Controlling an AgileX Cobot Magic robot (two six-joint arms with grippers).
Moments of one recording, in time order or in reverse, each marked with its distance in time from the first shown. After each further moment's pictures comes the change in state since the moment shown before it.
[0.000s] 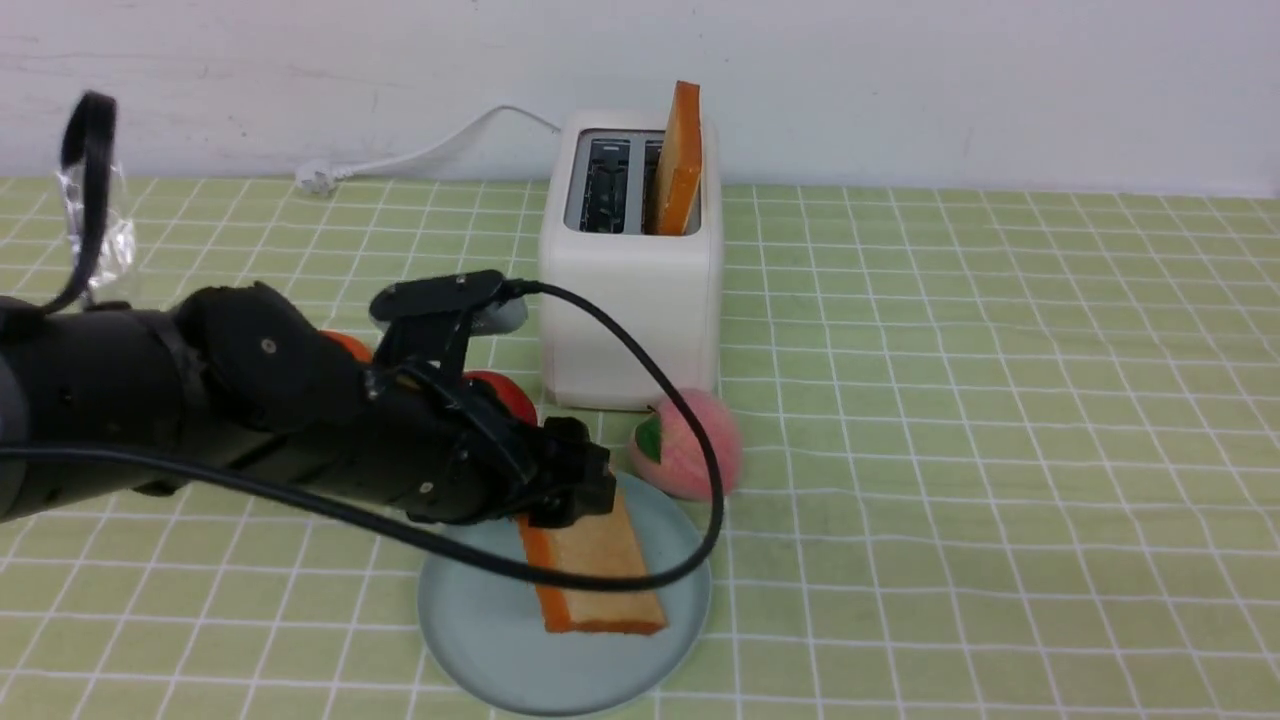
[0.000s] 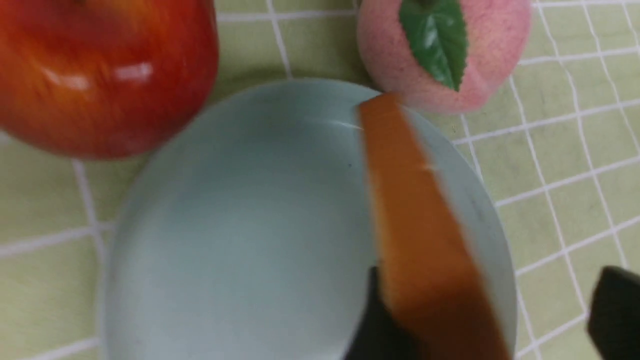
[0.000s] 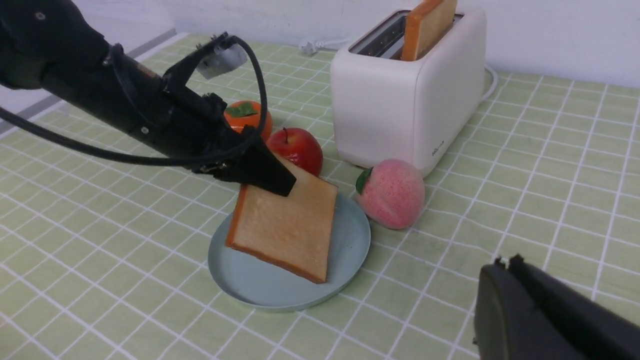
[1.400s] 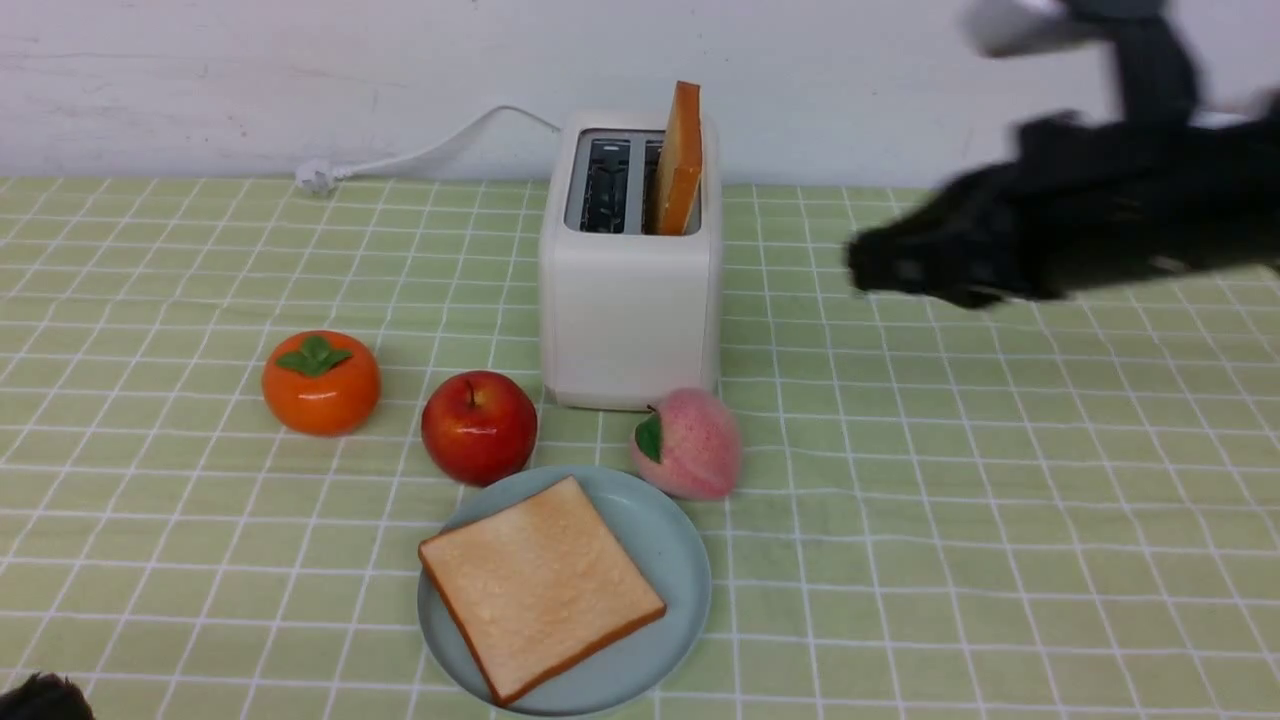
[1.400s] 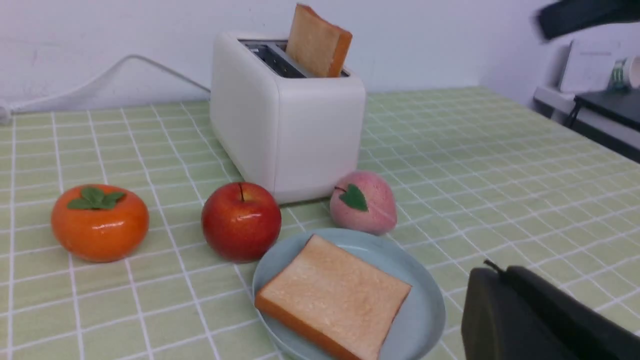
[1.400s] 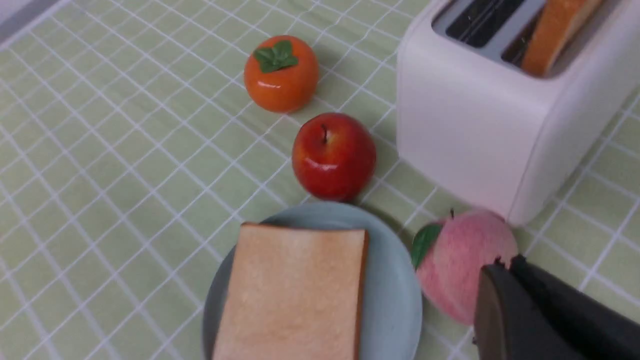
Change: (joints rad) right arm 0.308 1.135 -0.751 -0.135 -0.086 0.050; left arm 0.000 -1.543 0.663 0.461 0.060 -0.298
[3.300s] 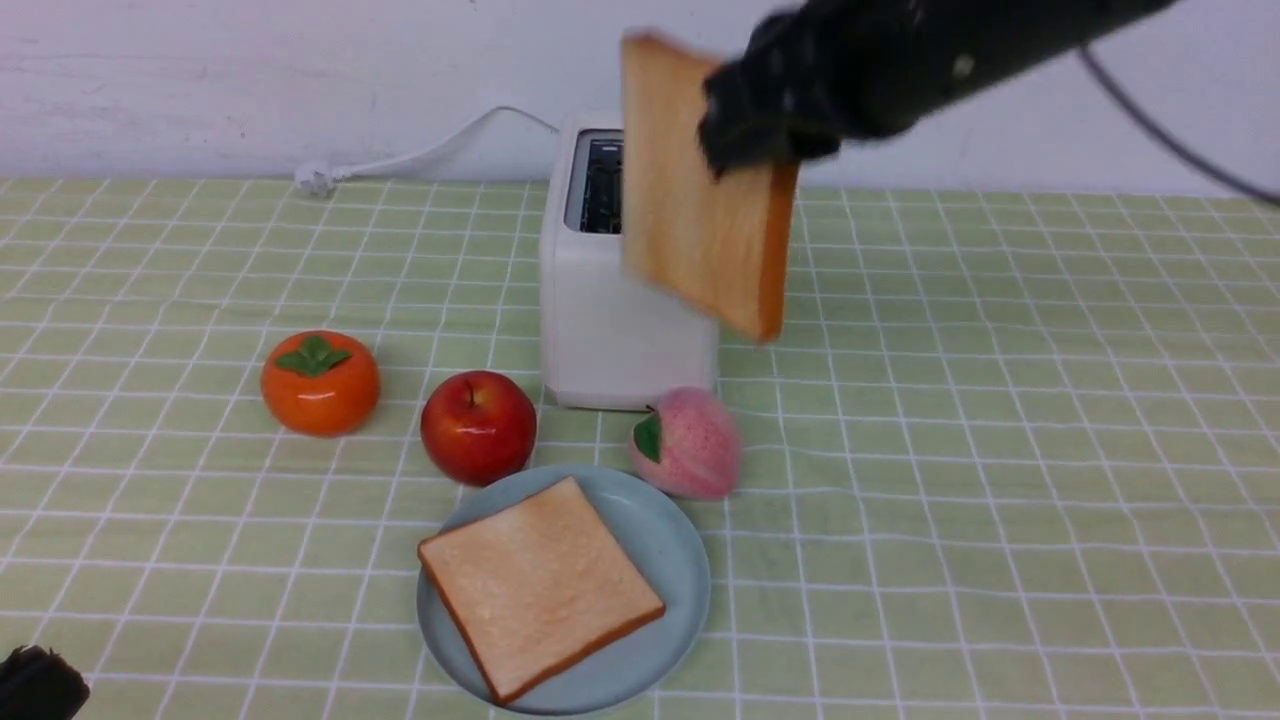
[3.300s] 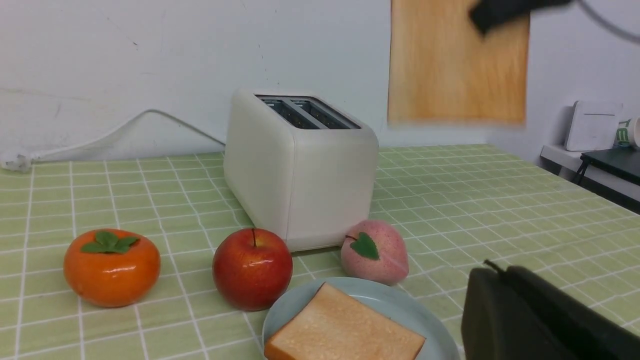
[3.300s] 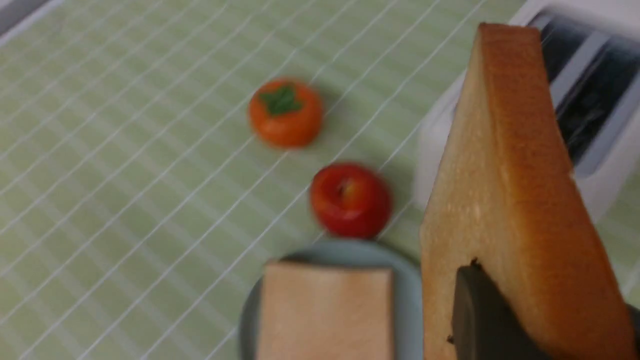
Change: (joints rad) right arm 0.160 0.179 -0.334 -0.202 0.231 0.308; left arm 0.000 -0.028 0.064 -0.004 -0.142 0.000
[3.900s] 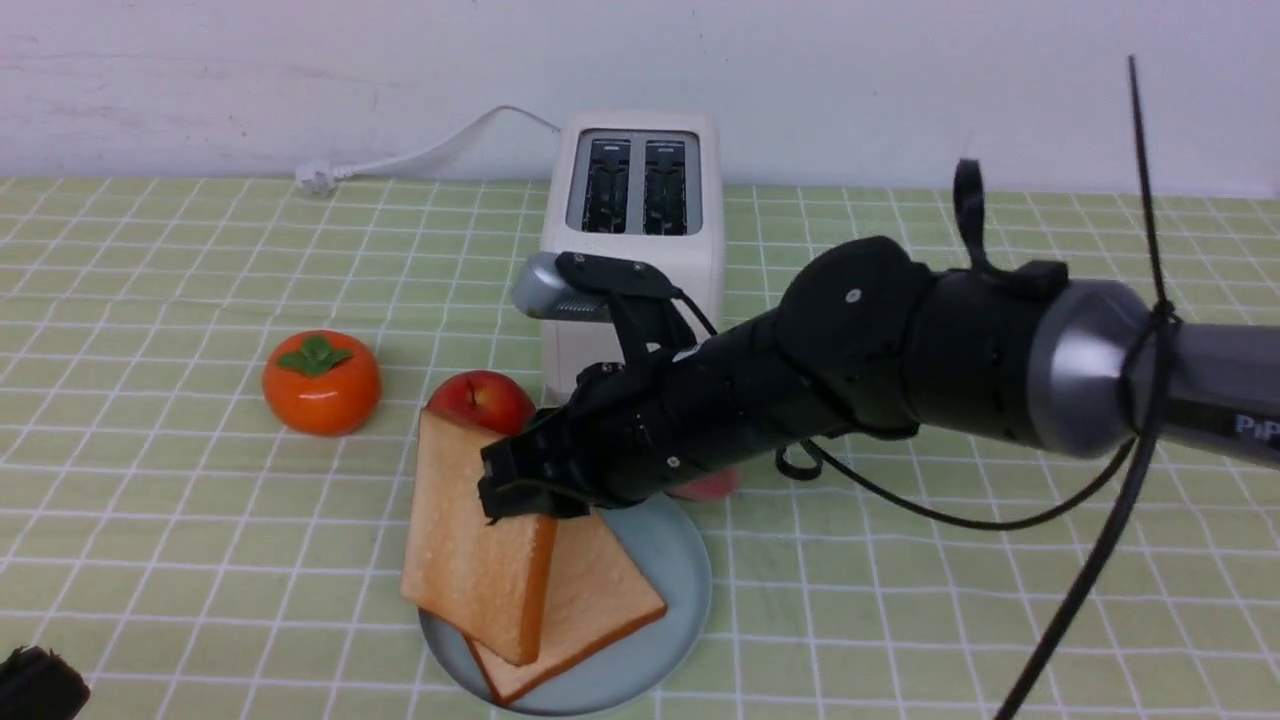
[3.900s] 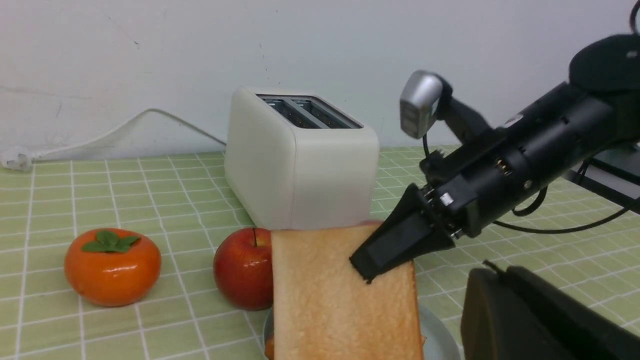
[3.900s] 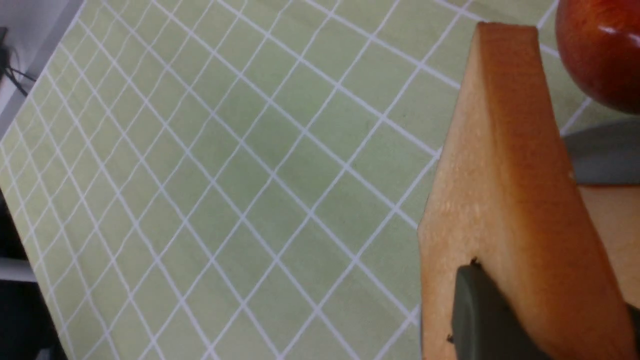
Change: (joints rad) right arm 0.102 0.267 0.282 0.643 -0.361 -0.390; left arm 0.000 0.000 0.000 -0.001 0.001 0.000
